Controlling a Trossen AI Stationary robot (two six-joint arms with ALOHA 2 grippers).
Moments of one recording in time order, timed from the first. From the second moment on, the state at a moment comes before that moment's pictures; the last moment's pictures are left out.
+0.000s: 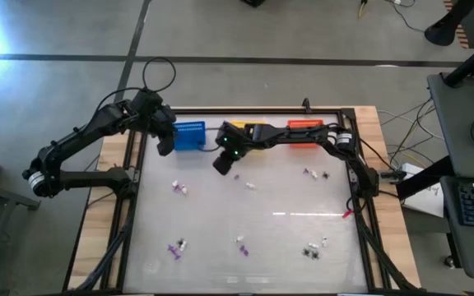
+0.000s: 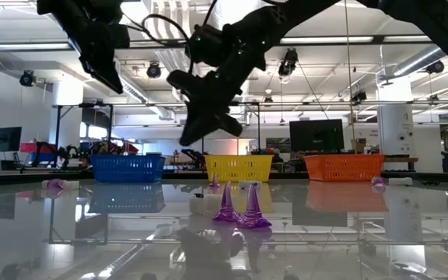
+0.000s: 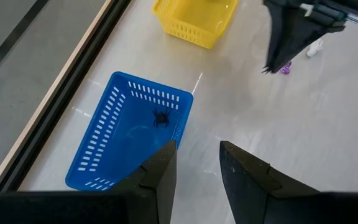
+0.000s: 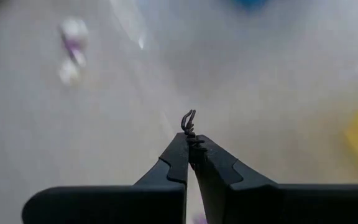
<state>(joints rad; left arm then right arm) 0.73 1.04 1.02 -0.92 0.19 0.27 -0.24 2.16 1.75 -0.49 -0.16 0.42</state>
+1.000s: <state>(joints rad) 0.73 1.03 1.02 -0.80 0.11 0.27 -0.38 2.31 1.83 0.04 -0.21 0.59</state>
